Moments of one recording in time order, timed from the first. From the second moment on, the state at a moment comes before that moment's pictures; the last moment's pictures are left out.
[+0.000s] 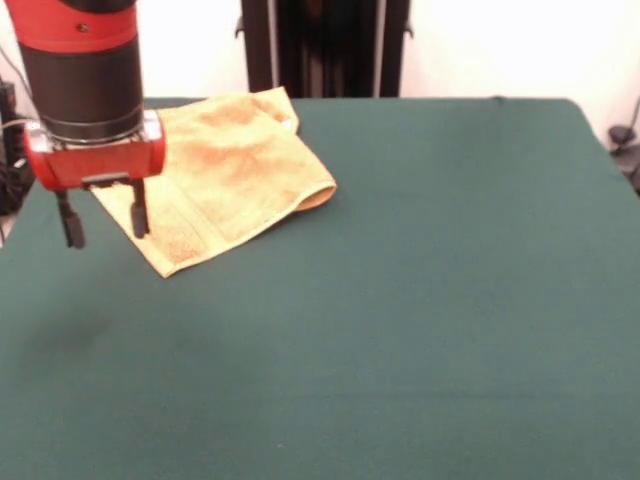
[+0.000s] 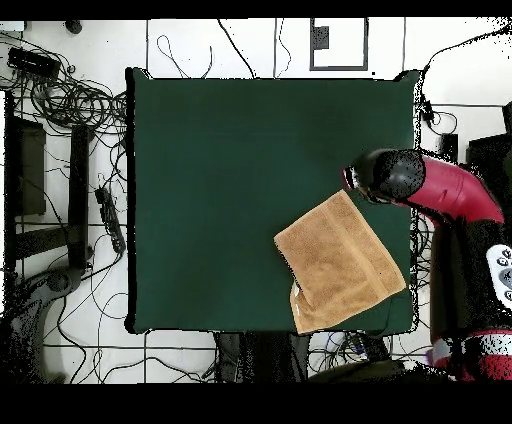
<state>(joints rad) -0.55 -0.48 0.16 1.29 -0.28 0.72 1.10</state>
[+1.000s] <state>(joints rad) -0.65 -0.55 0.18 1.34 -0.30 0.72 1.10</state>
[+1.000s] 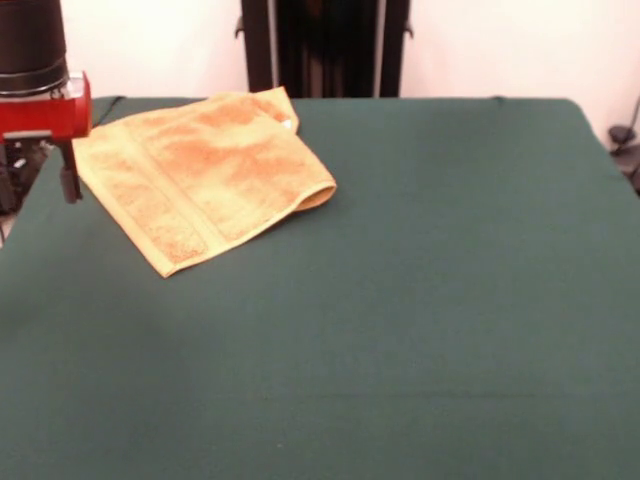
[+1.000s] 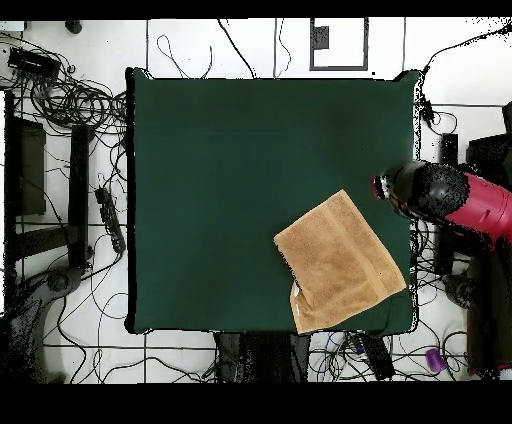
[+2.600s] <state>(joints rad) -0.65 -0.57 0.18 1.62 -0.30 0.46 1.10</state>
